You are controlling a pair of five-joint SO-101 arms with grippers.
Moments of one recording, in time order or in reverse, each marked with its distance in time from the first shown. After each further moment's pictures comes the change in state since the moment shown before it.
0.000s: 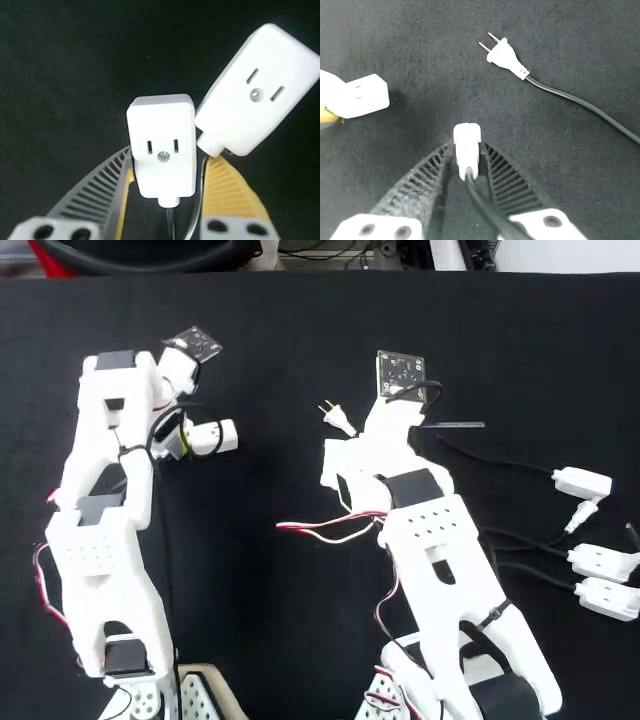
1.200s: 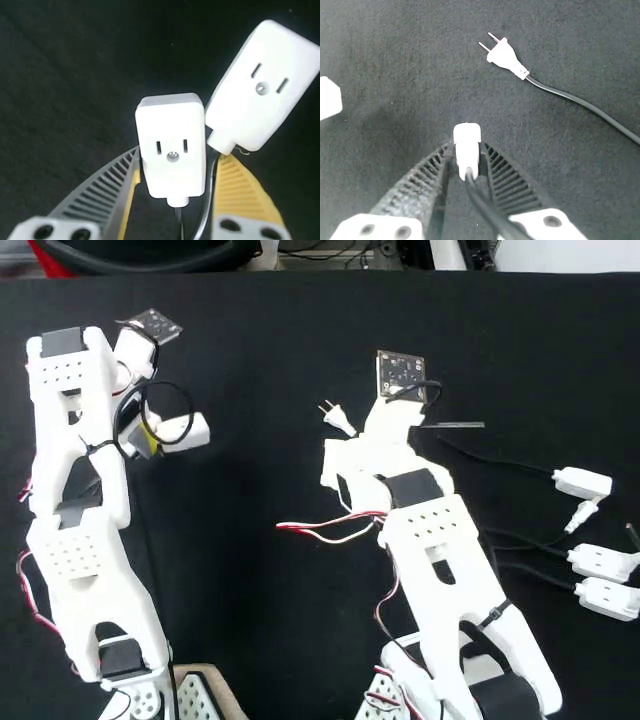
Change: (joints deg) left arm -6.8 0.0 -14.0 16.7 -3.7; right arm 0.0 0.0 0.0 0.0 0.0
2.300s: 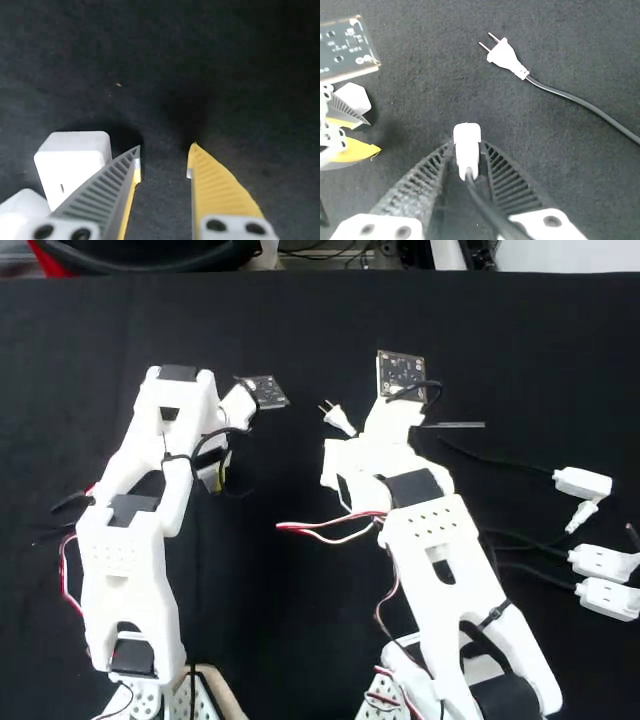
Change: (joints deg) left arm 17.7 0.0 22.1 -14.5 -7.9; right arm 0.0 0.0 0.0 0.0 0.0
